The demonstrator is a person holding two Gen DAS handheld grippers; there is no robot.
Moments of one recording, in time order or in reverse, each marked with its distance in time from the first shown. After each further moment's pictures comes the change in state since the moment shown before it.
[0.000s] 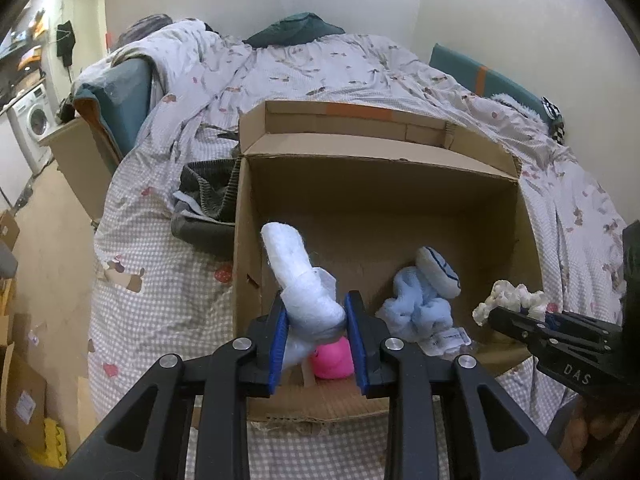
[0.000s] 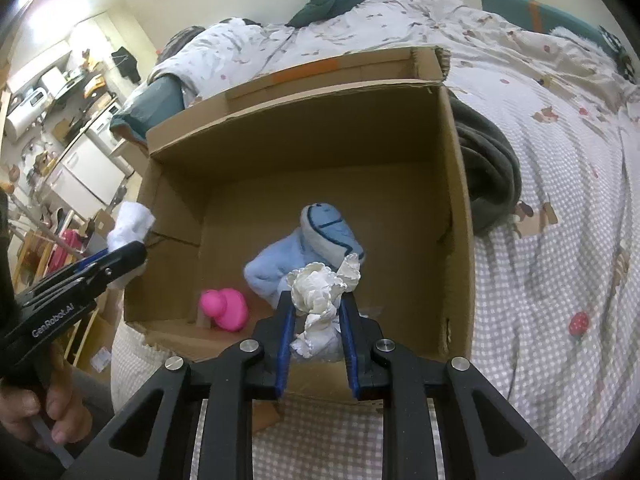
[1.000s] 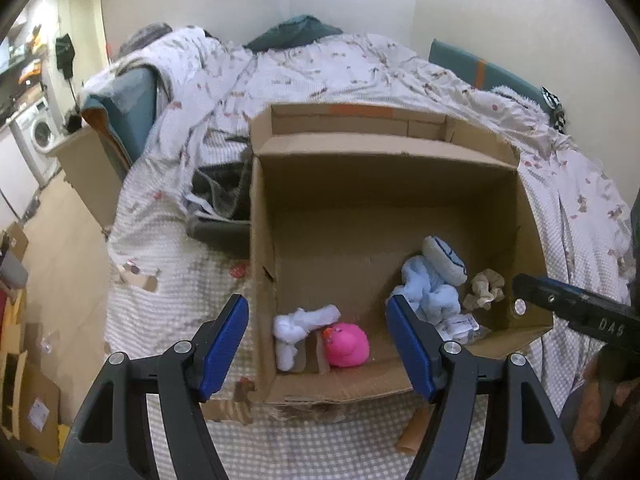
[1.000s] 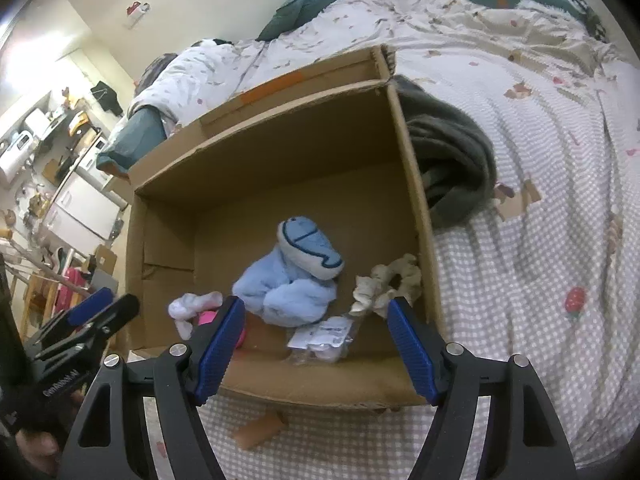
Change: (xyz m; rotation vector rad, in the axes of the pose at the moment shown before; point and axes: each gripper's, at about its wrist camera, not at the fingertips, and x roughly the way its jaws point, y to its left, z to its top) left arm -0.017 0.003 -0.008 0.040 -0.017 0.046; right arm -0.016 -0.021 0.000 0.127 -0.055 -0.003
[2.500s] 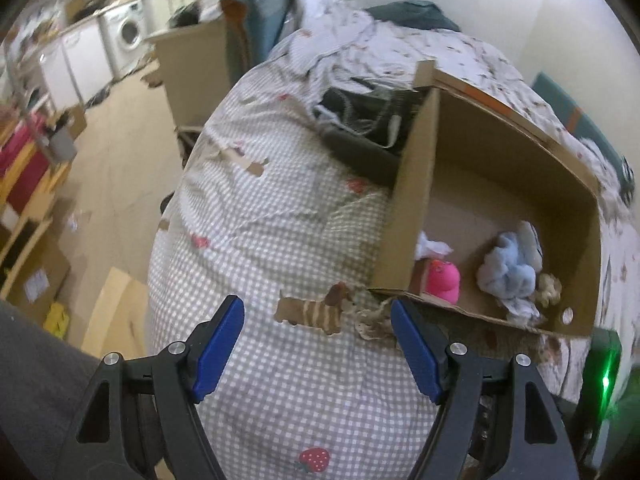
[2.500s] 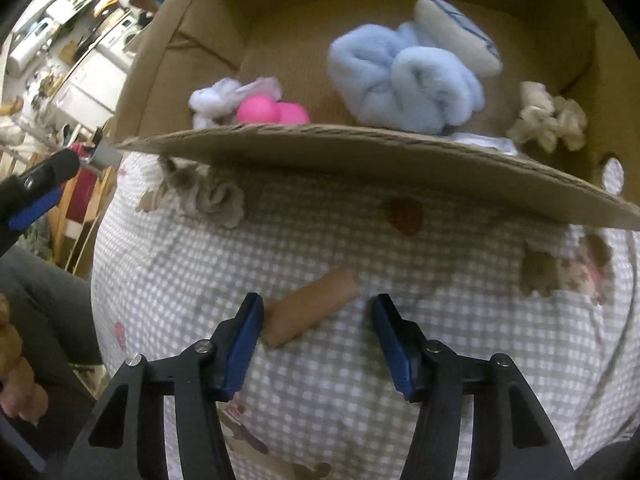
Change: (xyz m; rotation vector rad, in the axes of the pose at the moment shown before) left arm -0.012 0.079 -0.077 -0.382 0.131 0.161; right arm 0.079 0.074 -0.110 -0.261 0.382 0.045
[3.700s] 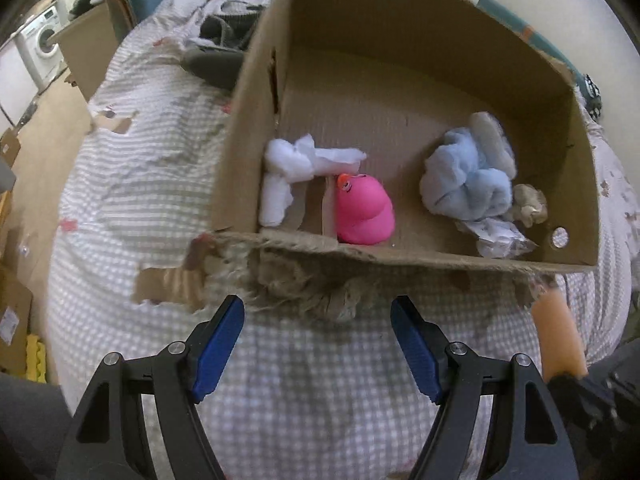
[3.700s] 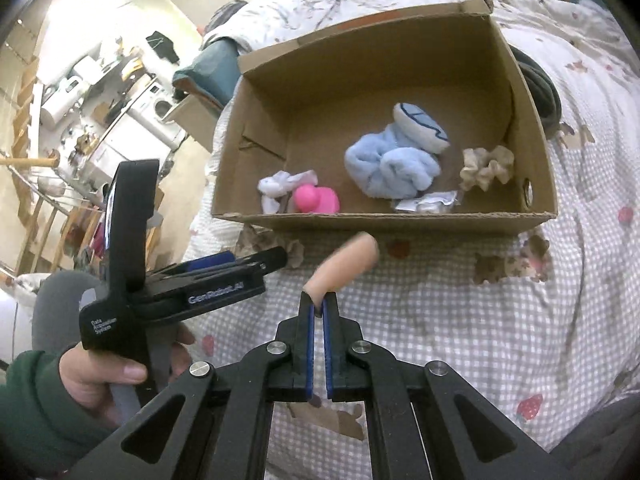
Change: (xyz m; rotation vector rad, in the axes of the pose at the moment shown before) left arm 0.073 -0.077 -0.026 0.219 0.204 -0.137; right arm -0.094 -0.009 -0.024 0.106 -0.223 0.120
